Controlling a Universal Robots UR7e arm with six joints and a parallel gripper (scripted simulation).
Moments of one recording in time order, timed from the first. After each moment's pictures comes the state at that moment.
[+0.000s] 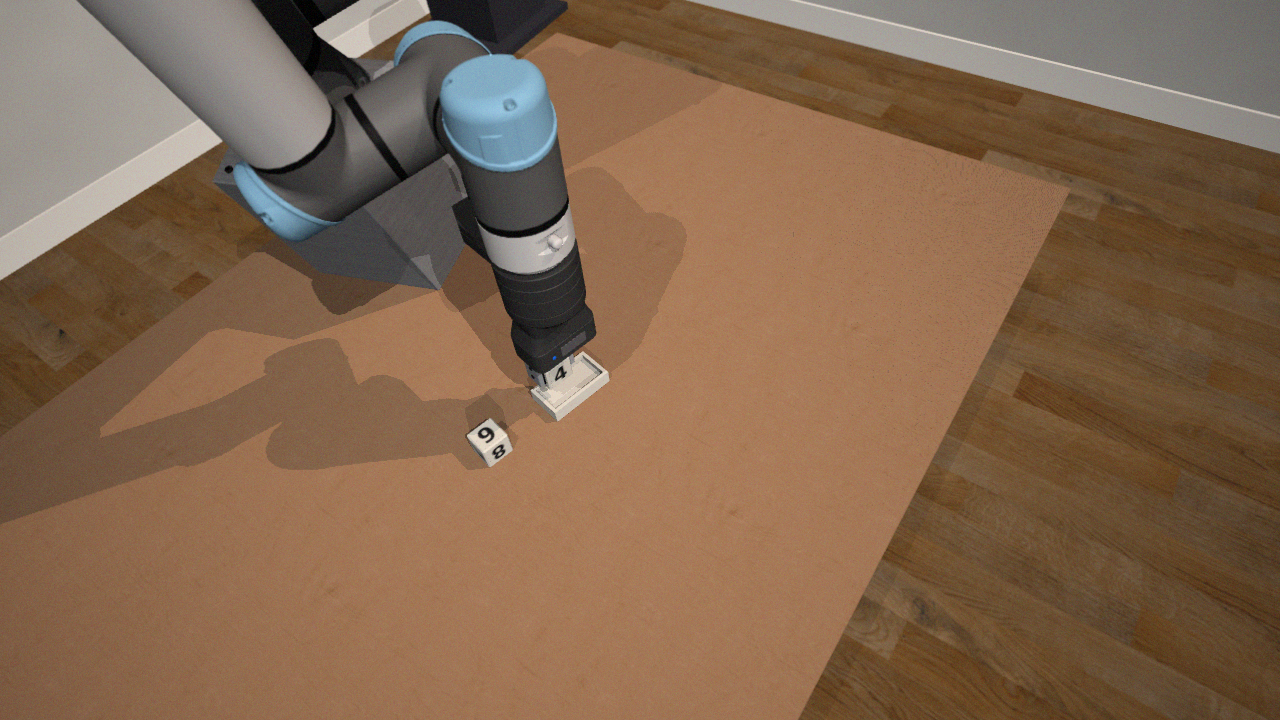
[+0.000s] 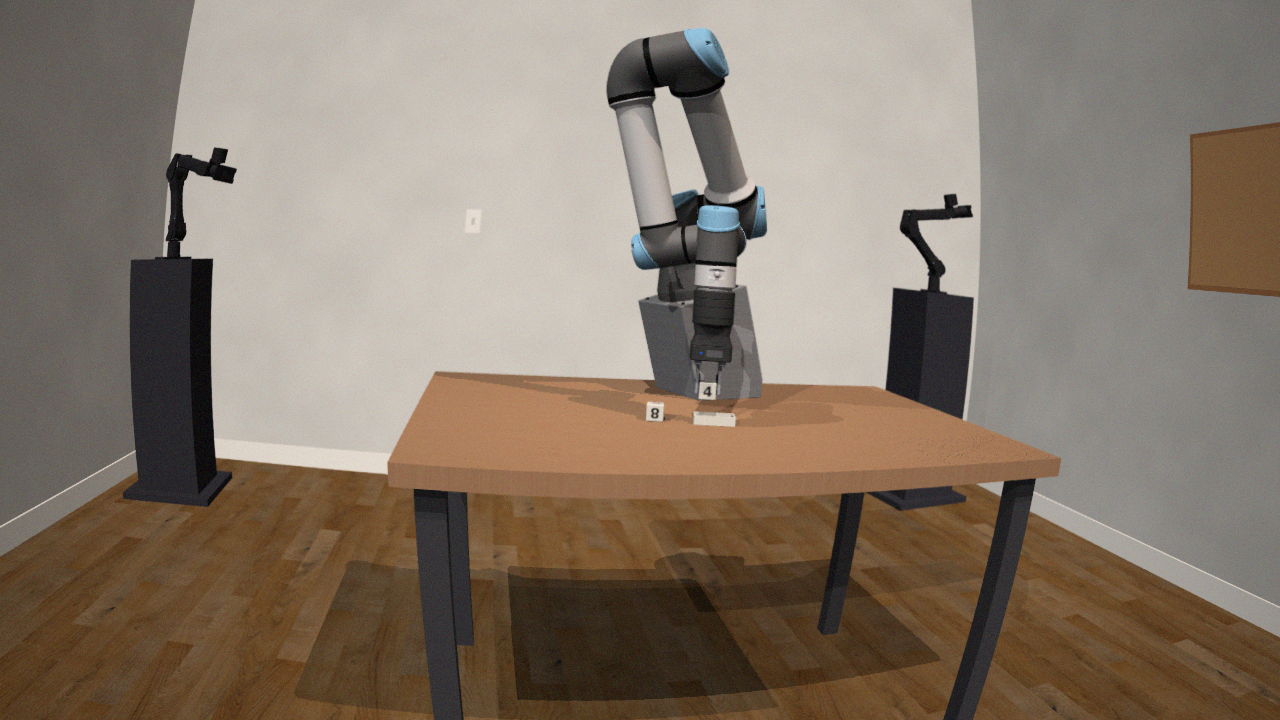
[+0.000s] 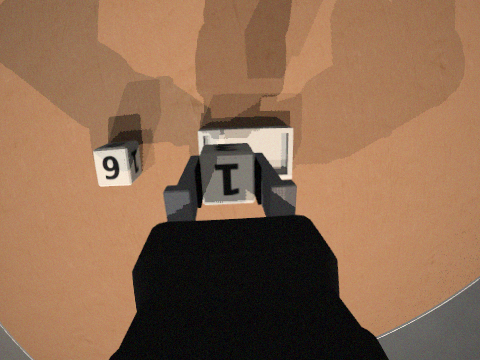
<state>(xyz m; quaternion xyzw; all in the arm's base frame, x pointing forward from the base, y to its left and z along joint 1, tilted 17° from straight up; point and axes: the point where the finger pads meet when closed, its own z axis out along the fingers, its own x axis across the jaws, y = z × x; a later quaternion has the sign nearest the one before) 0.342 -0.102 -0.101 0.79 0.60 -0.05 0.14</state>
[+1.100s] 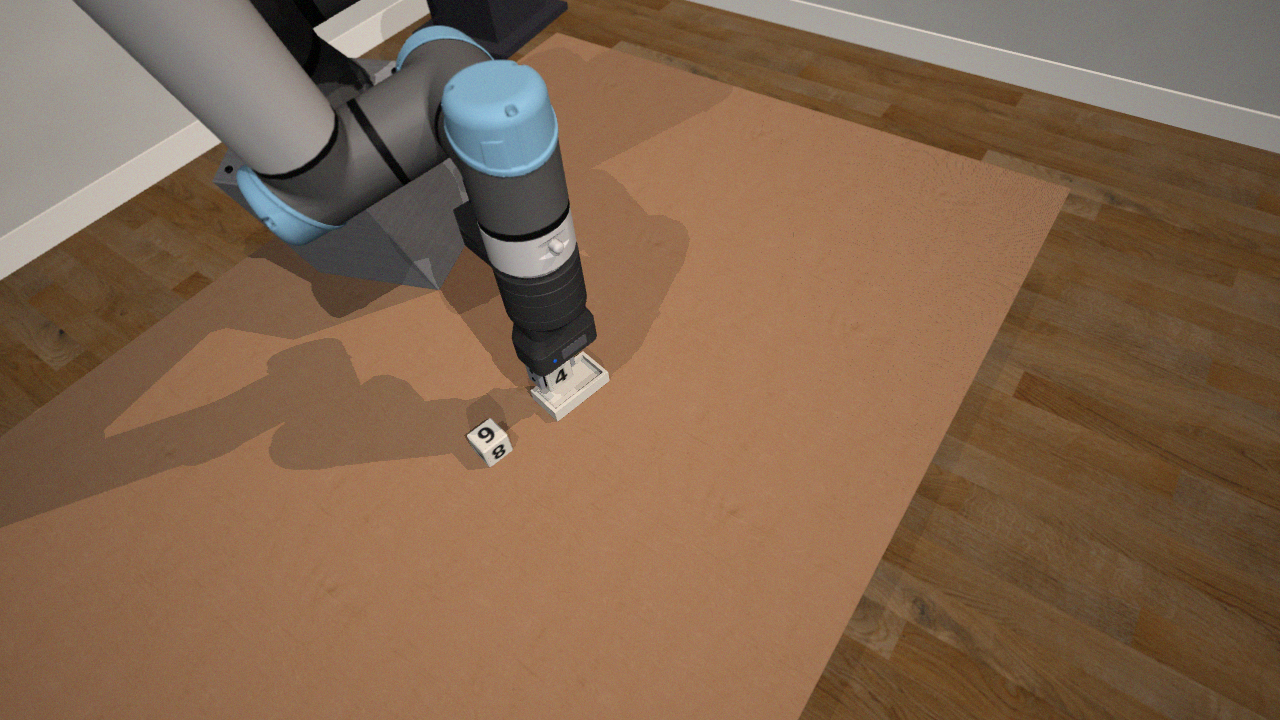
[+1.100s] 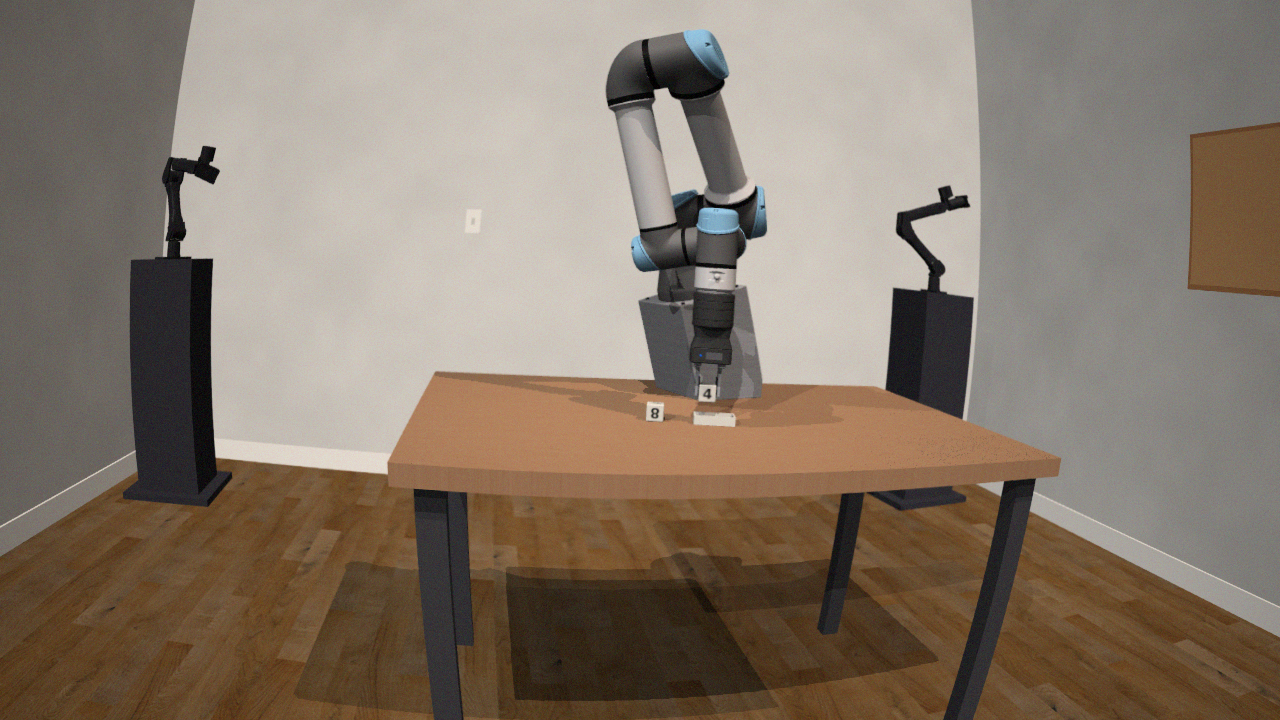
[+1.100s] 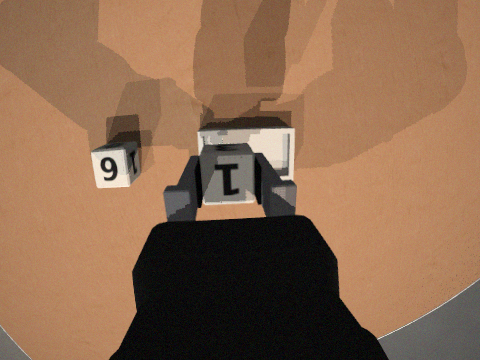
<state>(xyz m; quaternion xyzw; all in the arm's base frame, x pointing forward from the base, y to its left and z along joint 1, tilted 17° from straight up) 0.343 -0.104 -0.105 0.79 0.60 -0.05 0.14</state>
